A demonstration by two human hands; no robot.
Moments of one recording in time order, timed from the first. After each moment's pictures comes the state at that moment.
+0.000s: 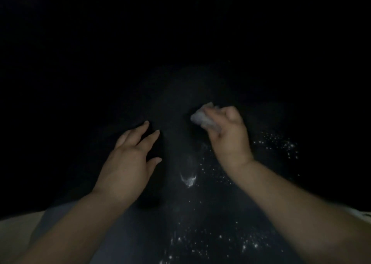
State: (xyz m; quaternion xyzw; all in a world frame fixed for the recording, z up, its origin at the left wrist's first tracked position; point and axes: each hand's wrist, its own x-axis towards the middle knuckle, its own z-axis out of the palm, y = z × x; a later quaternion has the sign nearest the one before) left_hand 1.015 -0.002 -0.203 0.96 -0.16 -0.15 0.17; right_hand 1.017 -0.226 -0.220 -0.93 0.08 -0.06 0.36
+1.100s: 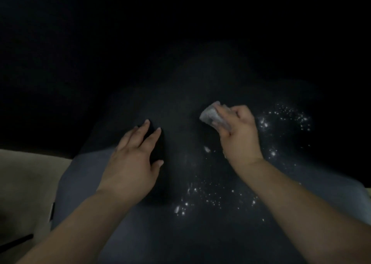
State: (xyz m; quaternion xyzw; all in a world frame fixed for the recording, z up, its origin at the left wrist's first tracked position) left_hand 0.927 0.043 -0.202 0.97 -0.12 -0.16 0.16; right_hand 0.950 -0.196 -0.227 -0.93 0.05 -0.06 0.36
